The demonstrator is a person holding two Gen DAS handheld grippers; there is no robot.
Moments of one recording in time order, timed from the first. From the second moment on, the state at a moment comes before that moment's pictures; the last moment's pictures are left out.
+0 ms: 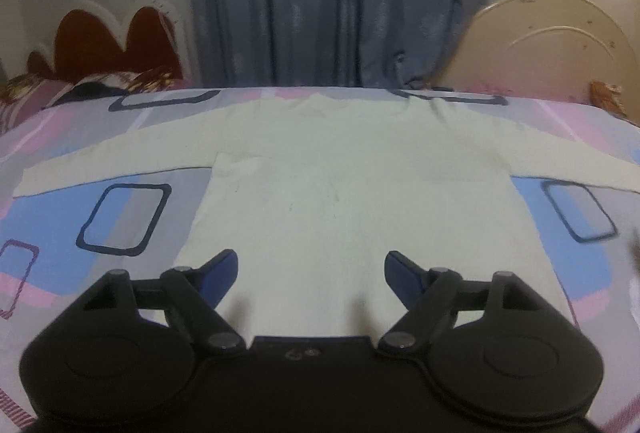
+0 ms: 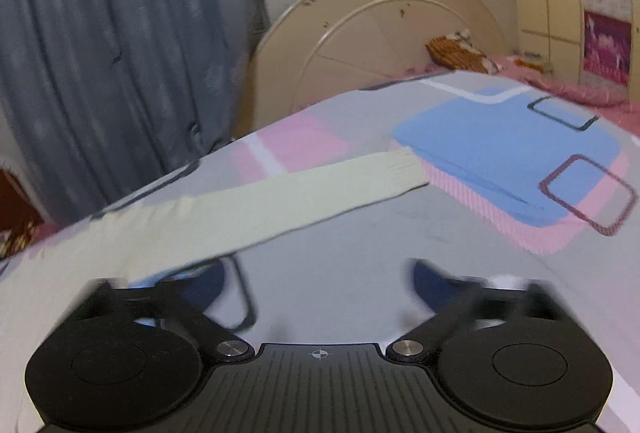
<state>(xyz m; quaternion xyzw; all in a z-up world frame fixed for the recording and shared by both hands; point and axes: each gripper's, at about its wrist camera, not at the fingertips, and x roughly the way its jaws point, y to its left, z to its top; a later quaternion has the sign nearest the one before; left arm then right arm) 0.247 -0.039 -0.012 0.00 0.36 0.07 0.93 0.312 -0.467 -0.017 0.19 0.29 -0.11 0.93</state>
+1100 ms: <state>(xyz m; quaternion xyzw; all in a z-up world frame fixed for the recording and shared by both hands) 0.368 -0.035 -0.056 0.04 0.41 0.03 0.91 0.410 -0.555 -0.068 0.23 0.29 -0.15 0.92</state>
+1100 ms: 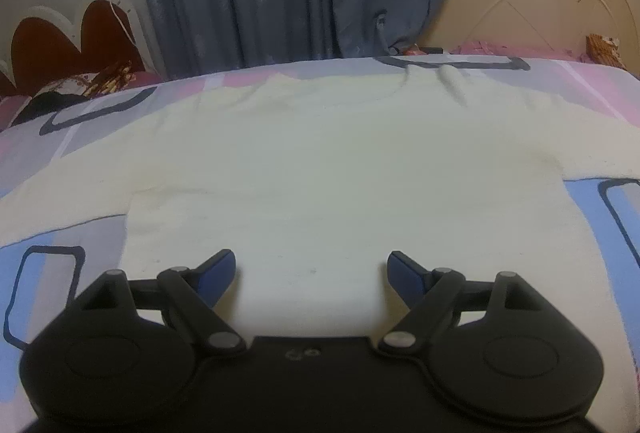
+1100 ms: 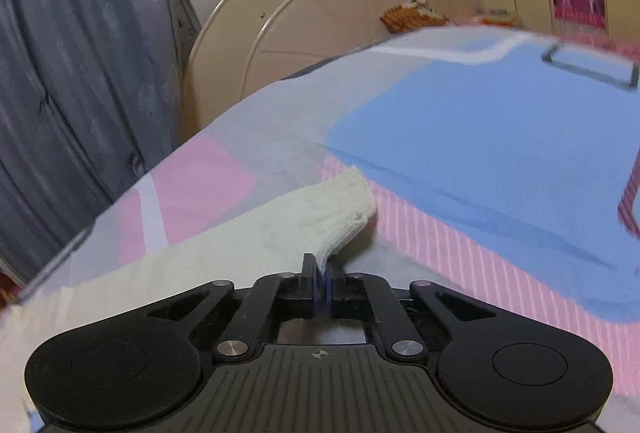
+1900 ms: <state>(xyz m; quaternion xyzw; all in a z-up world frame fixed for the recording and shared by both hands) 0.394 0.086 -0.056 0.00 0.41 0.00 0.91 0.403 -0.145 -0.022 0.03 0.29 0.14 0.95</state>
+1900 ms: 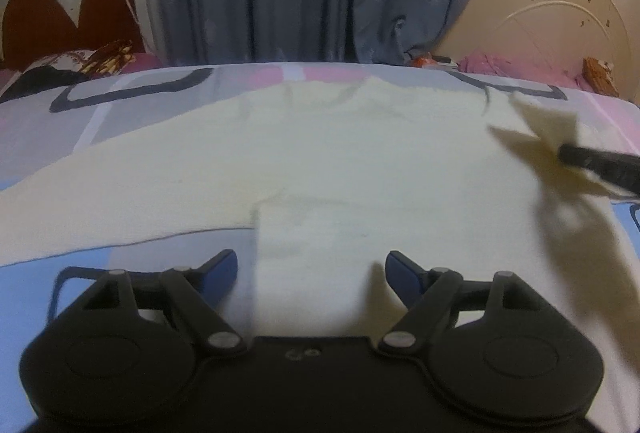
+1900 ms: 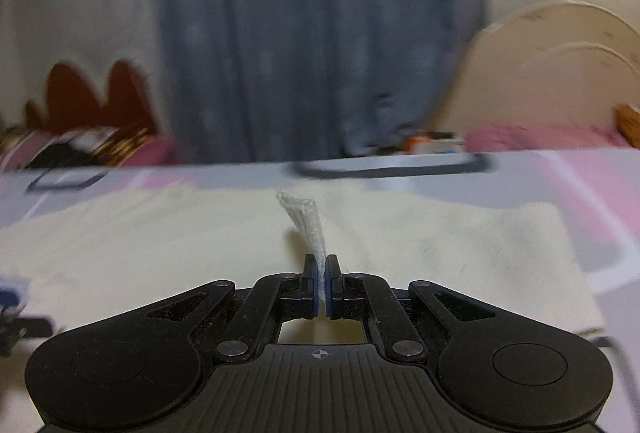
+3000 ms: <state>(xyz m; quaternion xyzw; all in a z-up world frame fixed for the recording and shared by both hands) 0.467 0.028 -0.072 -0.09 0.41 -0.11 0.90 0.379 -0.198 -0.048 0.11 0.32 0.00 0.94</state>
